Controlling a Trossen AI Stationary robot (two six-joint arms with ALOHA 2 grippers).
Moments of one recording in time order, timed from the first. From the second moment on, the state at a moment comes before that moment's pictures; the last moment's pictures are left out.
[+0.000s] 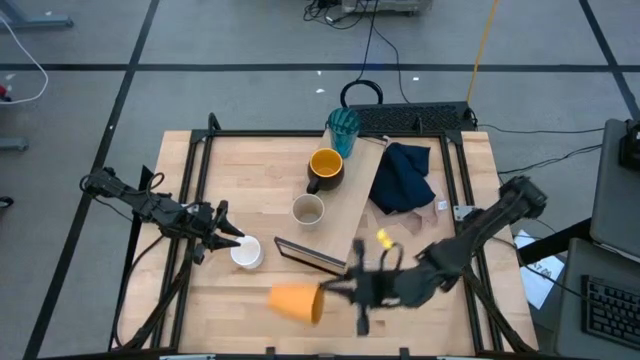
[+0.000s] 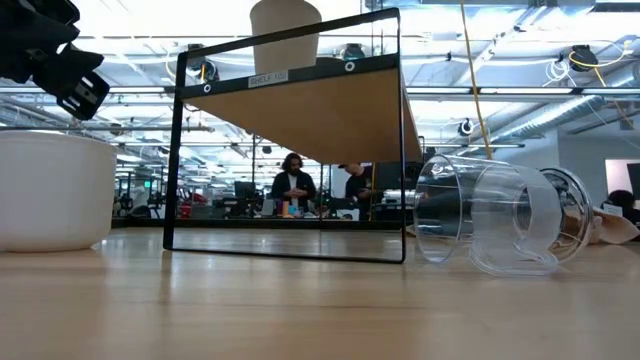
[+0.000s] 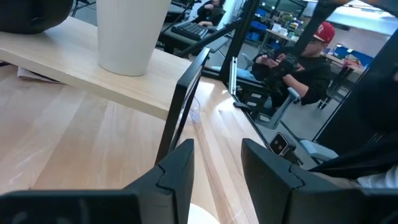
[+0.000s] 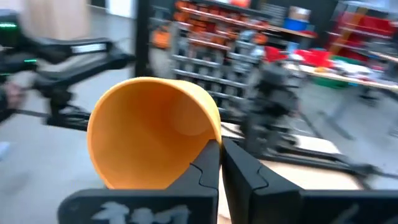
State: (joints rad) left arm -0.45 0.13 0.15 -0.15 -0.16 -0.37; right arm 0.62 1.61 1.47 -0.05 0.61 -0.04
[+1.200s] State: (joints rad) left arm -0.45 0.13 0.15 0.03 -0.31 -0.06; right arm -0.04 1.16 1.47 -0.96 0.39 0.23
